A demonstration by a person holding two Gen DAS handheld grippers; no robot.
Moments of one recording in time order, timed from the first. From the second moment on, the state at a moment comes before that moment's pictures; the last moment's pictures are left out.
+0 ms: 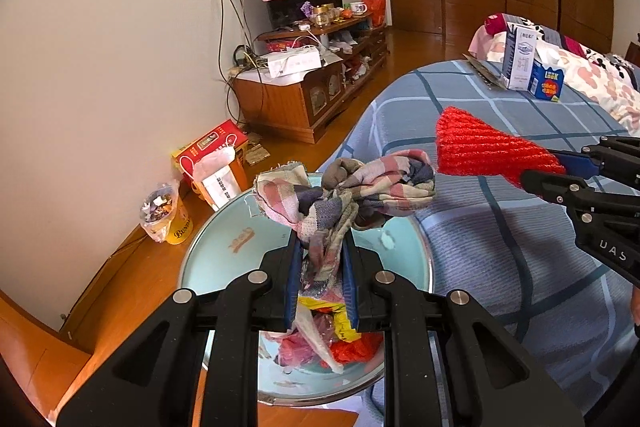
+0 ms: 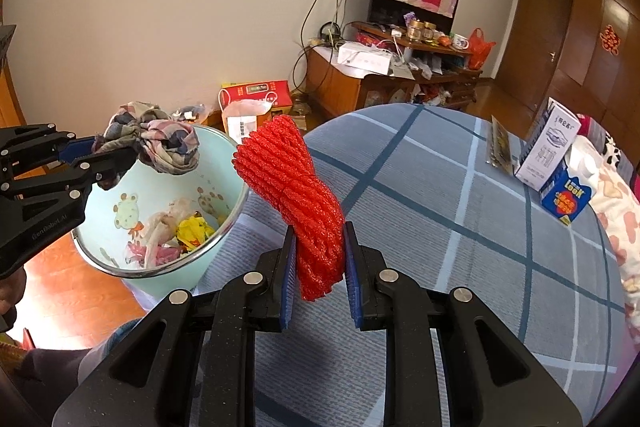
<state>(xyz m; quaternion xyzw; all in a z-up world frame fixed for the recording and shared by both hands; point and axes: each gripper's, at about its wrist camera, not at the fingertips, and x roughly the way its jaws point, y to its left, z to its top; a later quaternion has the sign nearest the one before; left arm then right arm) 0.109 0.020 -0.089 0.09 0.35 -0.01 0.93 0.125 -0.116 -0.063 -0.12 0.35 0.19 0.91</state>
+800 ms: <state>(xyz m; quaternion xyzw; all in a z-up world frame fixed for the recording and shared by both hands) 0.101 0.053 -0.088 0.08 0.34 0.02 0.94 0.124 -0.083 -0.061 -0.14 0.34 0.21 0.91</state>
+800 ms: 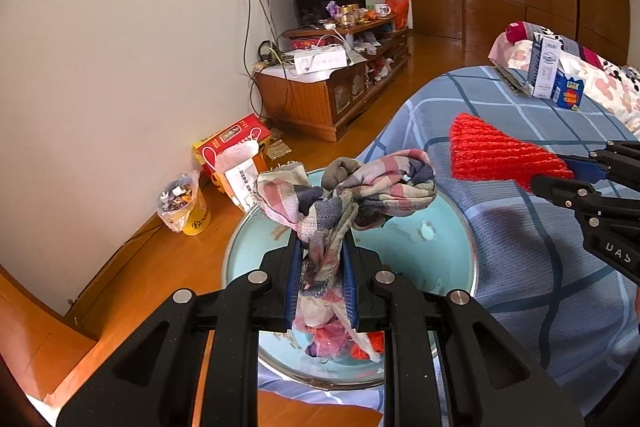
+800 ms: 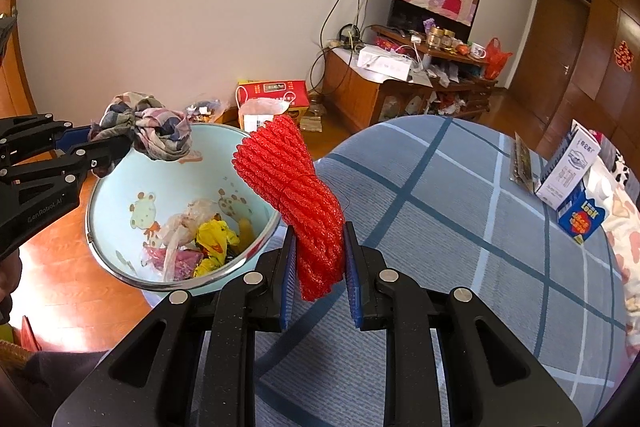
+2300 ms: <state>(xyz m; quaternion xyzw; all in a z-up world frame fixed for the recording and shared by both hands) 0.095 0.095 -0.095 0.06 0.35 0.07 0.93 0.125 -0.035 -0.052 -0.17 0.33 0.24 0.90</state>
